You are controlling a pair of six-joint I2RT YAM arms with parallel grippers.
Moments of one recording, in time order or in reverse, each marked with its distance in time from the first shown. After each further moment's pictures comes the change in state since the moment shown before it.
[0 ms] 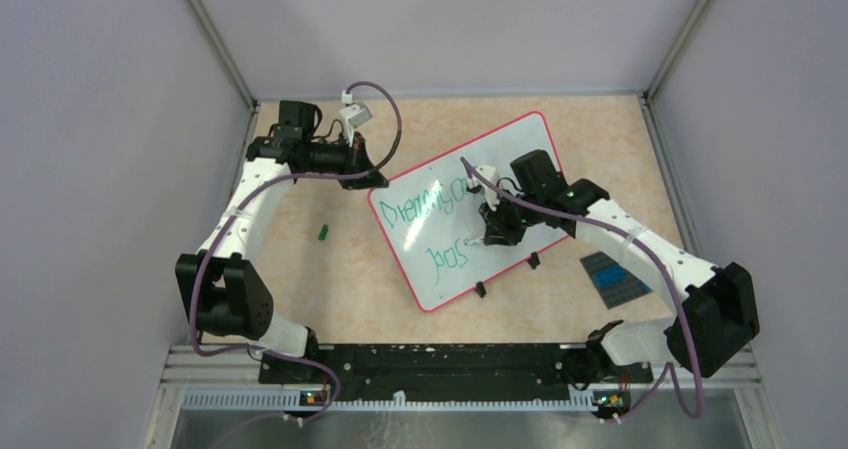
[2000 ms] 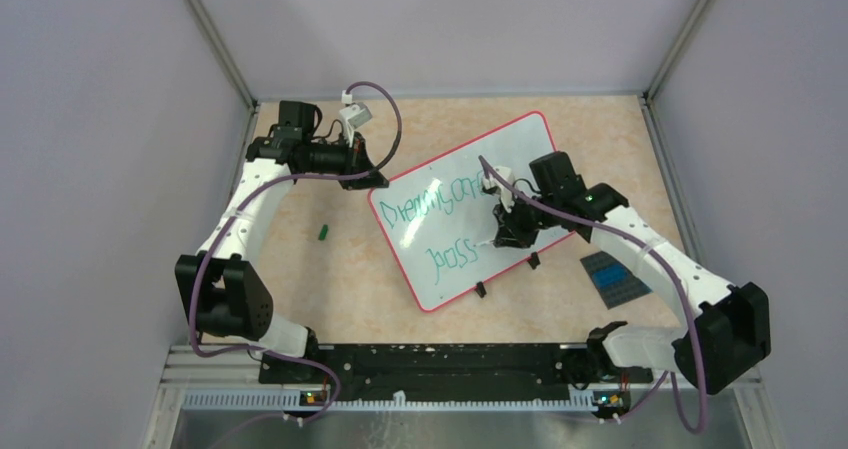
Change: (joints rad) left arm -0.002 -0.004 -0.003 0.001 0.000 0.000; right arm -0.081 -0.090 -0.051 -0.052 -0.089 -0.048
